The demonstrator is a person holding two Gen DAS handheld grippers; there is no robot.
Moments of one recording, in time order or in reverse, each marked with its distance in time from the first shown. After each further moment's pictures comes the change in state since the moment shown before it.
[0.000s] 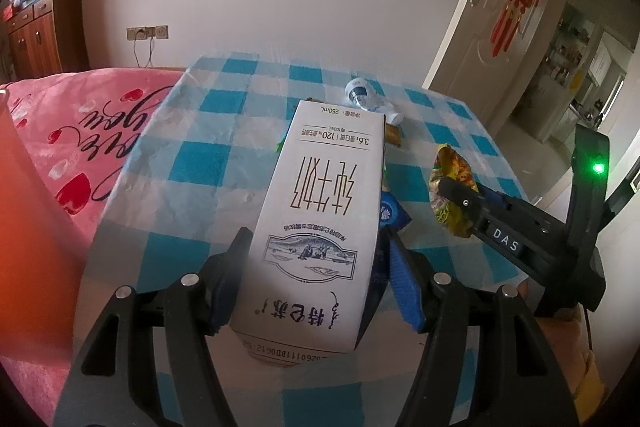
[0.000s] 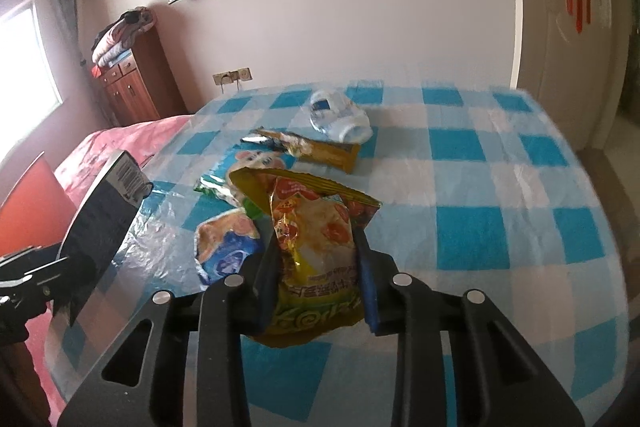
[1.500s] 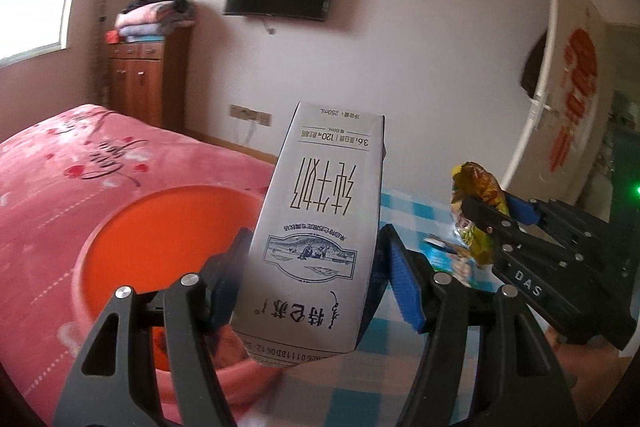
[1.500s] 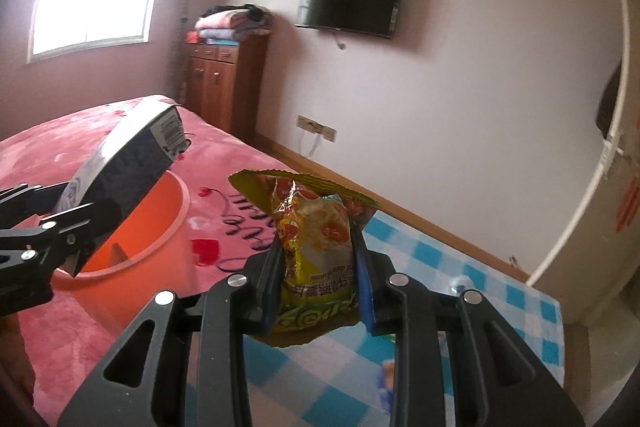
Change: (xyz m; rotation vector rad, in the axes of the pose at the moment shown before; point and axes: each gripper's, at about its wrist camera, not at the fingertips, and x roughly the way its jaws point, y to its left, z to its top) left arm -0.176 0.126 0.014 -0.176 -0.380 0.257; right arm -0.066 0.248 0.072 -0.492 -0.218 0.090
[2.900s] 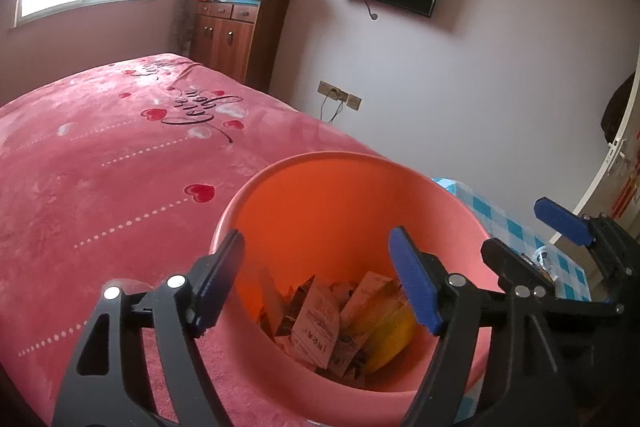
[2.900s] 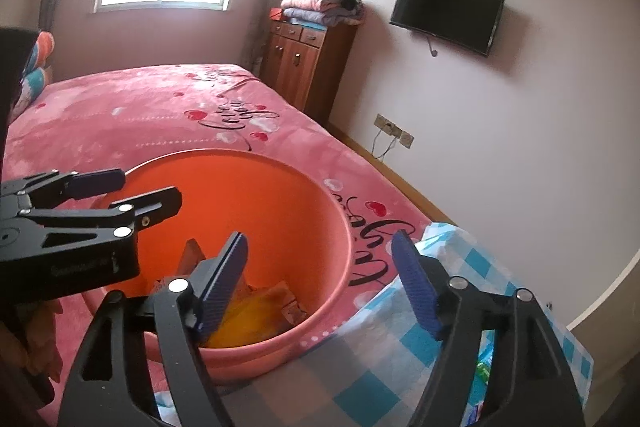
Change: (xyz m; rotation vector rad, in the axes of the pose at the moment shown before) left arm 0.015 0.111 -0.020 -0.201 0.057 0.236; right arm 0.052 0.124 0.015 -0.180 0.030 0.185
